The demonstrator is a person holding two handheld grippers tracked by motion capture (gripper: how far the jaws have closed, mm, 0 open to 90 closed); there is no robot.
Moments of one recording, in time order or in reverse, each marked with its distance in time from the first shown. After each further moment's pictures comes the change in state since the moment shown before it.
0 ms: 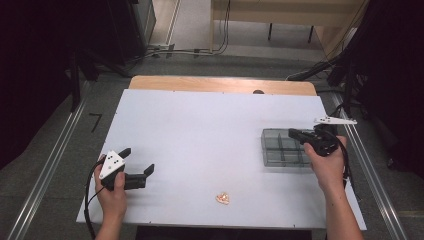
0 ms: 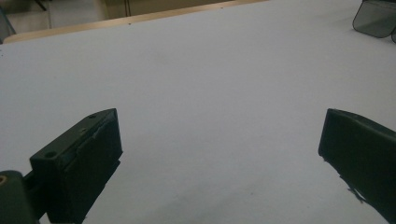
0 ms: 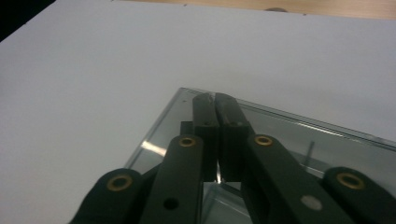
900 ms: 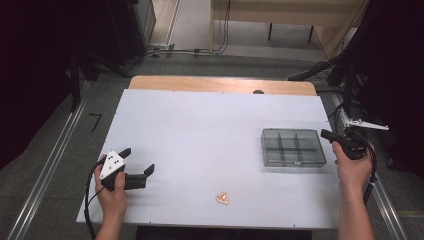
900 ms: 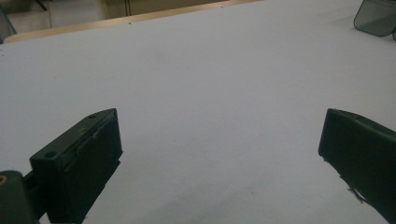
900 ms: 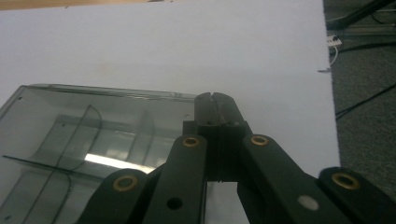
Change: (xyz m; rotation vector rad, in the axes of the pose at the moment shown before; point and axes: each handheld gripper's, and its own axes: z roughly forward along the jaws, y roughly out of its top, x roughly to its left) left arm -0.001 0.000 0.000 0.002 0.002 0.003; right arm -0.082 -0.024 -0.019 -0.018 -0.221 0.136
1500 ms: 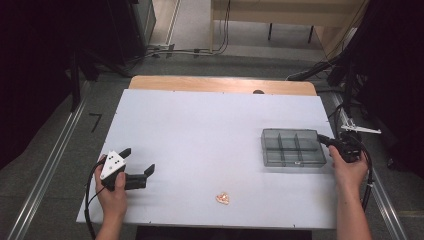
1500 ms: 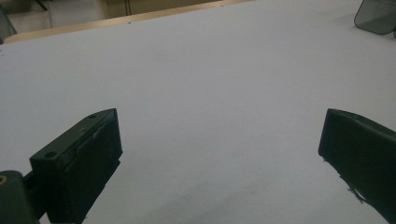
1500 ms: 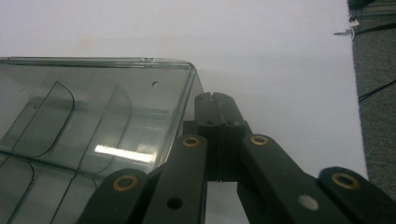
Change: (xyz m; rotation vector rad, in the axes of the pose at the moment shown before) left arm -0.001 0.000 0.001 0.002 0.003 0.005; right arm -0.016 -0.018 0.027 0.041 0.049 0.010
